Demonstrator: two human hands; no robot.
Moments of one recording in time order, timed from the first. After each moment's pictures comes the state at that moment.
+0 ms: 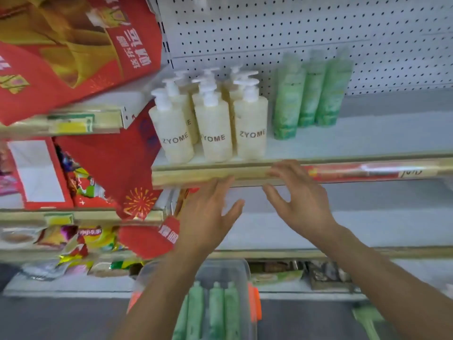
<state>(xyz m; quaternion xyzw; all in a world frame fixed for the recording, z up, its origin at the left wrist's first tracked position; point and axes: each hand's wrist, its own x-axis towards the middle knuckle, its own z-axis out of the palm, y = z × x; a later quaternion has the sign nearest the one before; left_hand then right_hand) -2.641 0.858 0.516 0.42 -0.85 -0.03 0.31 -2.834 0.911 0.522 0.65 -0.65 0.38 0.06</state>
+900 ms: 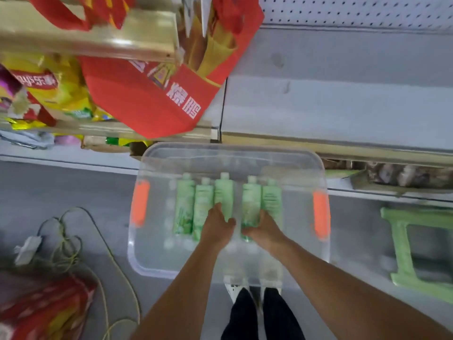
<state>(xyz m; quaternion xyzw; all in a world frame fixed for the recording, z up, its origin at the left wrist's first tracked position) -2.499 0.884 0.078 0.70 -0.53 -0.48 -0.07 -2.631 0.923 0.043 0.25 -0.74 0.13 -0.61</state>
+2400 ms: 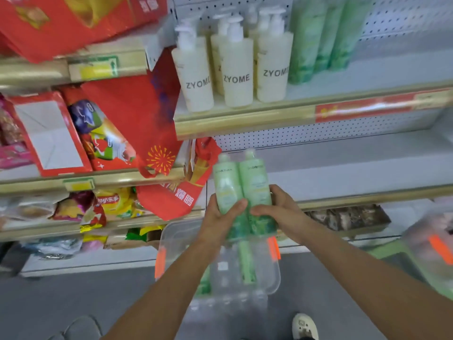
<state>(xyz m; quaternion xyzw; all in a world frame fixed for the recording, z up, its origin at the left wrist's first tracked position) -2.551 0.917 0.410 0.44 -0.49 -0.67 0.34 -2.712 0.965 0.419 0.32 -0.60 0.48 -0.55</state>
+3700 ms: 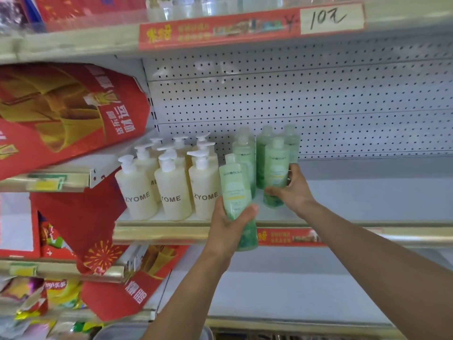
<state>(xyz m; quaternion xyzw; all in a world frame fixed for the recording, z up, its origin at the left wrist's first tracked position) -2.808 0.859 0.568 0.40 -0.54 -0.56 0.48 -3.002 0.815 0.576 0.47 -0.65 0.54 -0.24</state>
